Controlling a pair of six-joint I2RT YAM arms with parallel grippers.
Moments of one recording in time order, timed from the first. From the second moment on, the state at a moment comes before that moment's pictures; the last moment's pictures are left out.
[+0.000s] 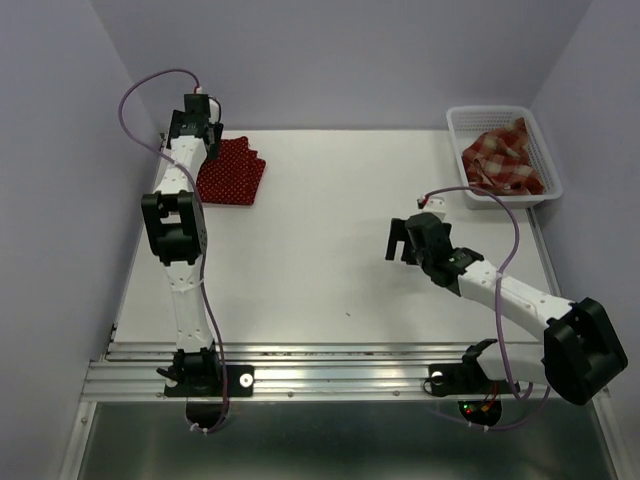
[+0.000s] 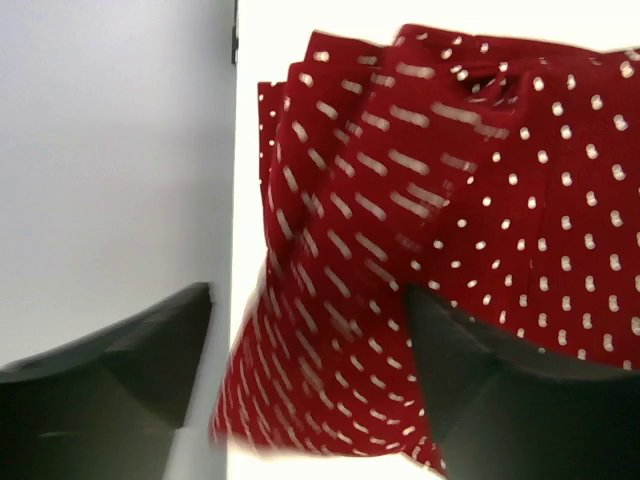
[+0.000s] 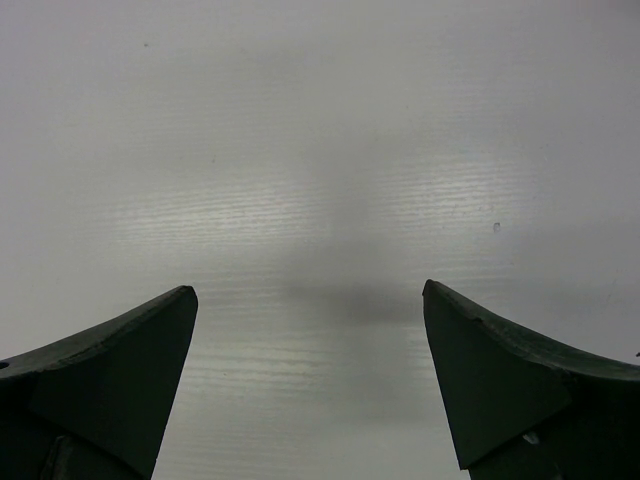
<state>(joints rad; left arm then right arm) 0.01 2.29 2.14 -0.58 -0.37 0.32 0.56 1.23 0.68 -0.18 0.41 0.49</state>
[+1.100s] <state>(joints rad) -0.10 1.41 1.17 -0.26 0.09 -0.45 -0.21 1.85 1.62 -0.53 0.31 0.31</state>
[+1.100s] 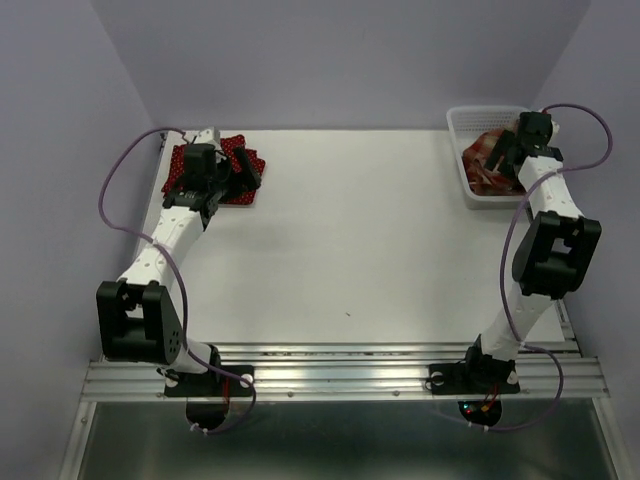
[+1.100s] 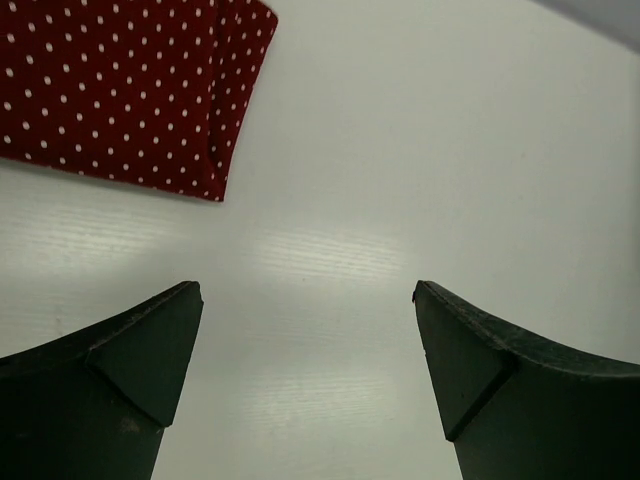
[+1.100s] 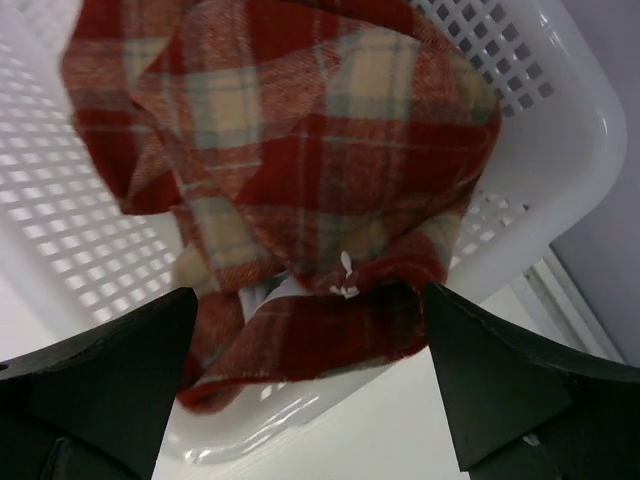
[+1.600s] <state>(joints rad) -0.12 1.51 1.12 -0.21 0.09 -0.44 -0.27 2.31 2.09 -0.60 0.30 0.12</state>
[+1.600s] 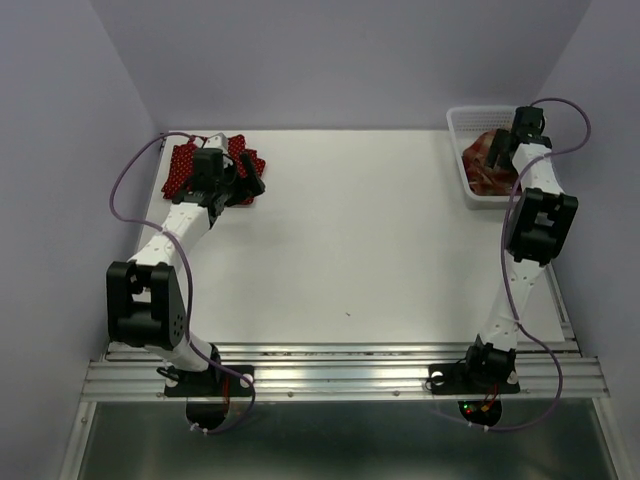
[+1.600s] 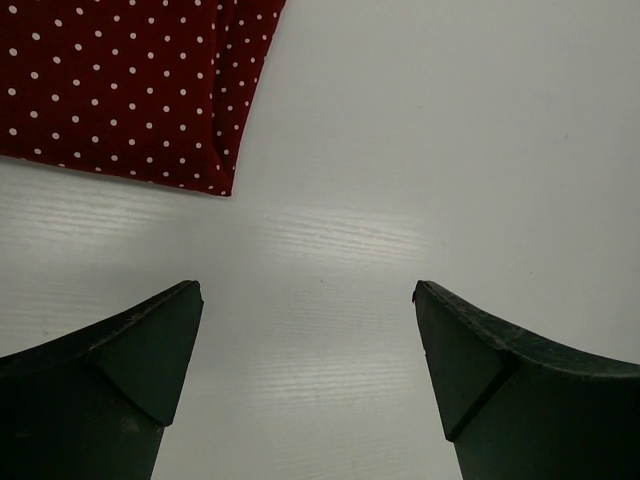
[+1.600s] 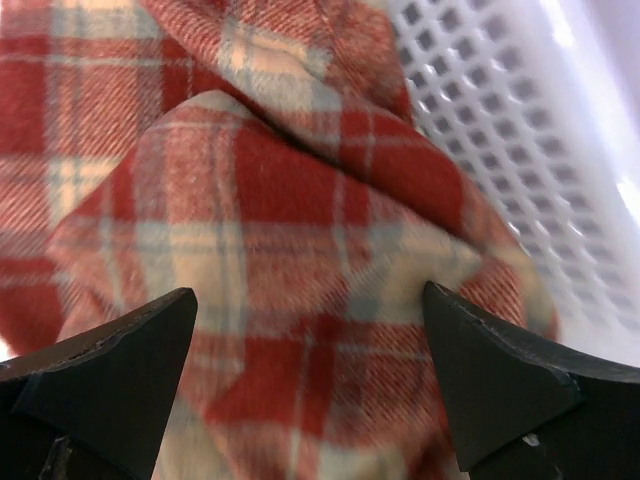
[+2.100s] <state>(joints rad) -0.12 1.54 1.12 -0.21 0.10 -0.42 -0.27 2.46 2.19 -0.51 0.22 0.09</state>
